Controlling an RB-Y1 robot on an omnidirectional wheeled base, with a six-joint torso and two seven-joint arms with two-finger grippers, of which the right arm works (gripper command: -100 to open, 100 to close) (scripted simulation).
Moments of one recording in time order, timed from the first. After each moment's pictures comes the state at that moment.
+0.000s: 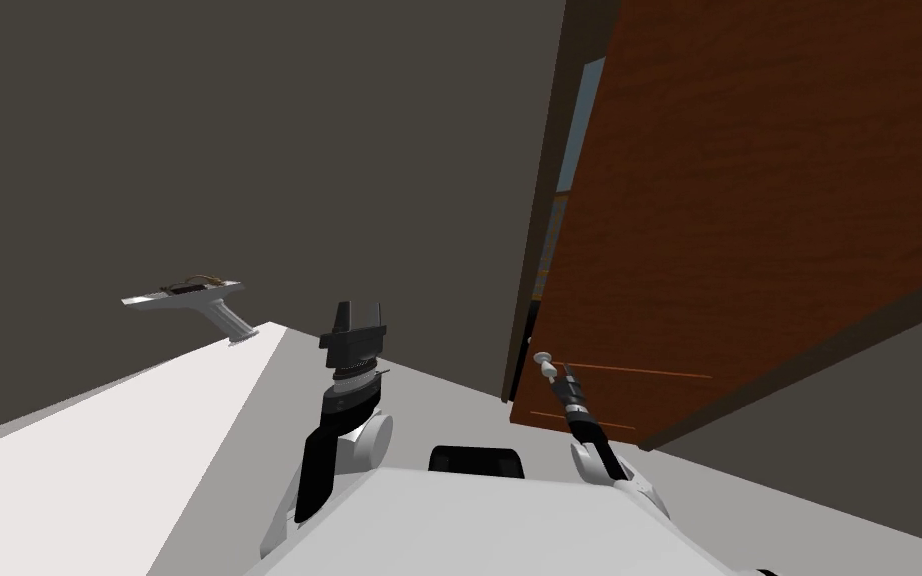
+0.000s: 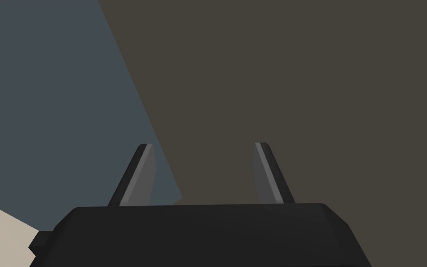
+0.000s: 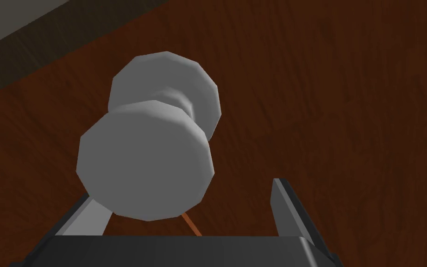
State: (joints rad) arm -0.07 -0.31 0.05 -0.62 -0.31 -0.87 -0.53
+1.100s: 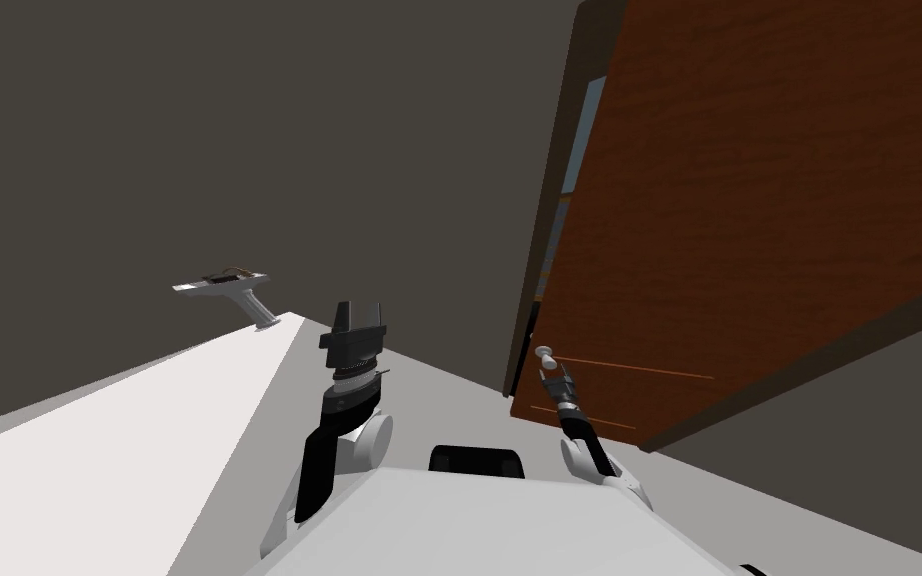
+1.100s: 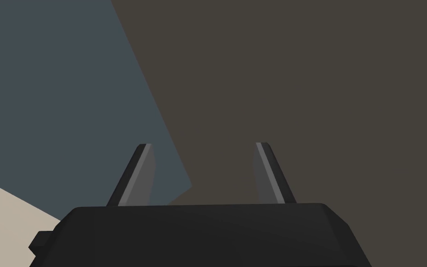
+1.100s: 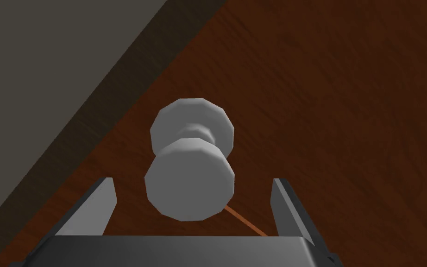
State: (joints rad) arm -0.06 -0.28 0.11 -0.66 -0.41 -0.85 -0.80
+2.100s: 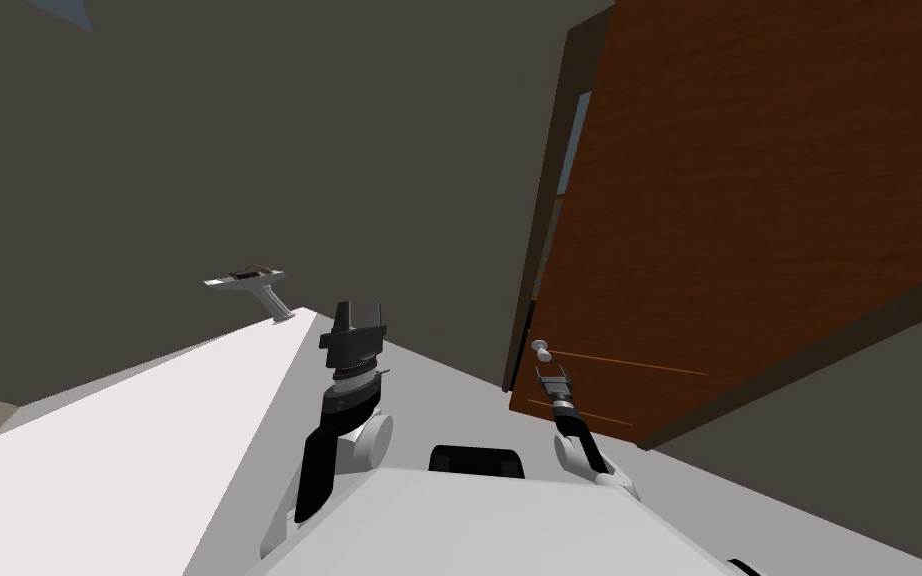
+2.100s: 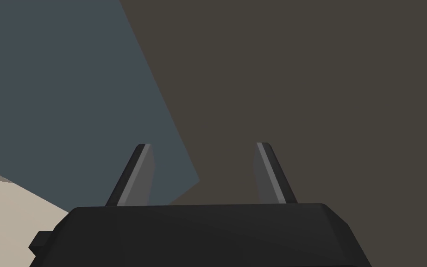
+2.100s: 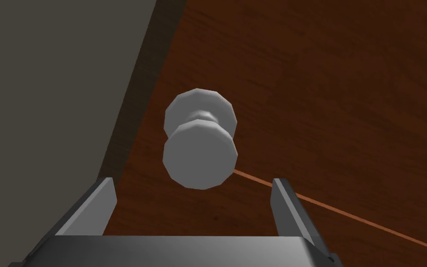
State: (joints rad) arm -0.06 -0.26 0.15 -0.69 -0.51 -0.84 -1.05
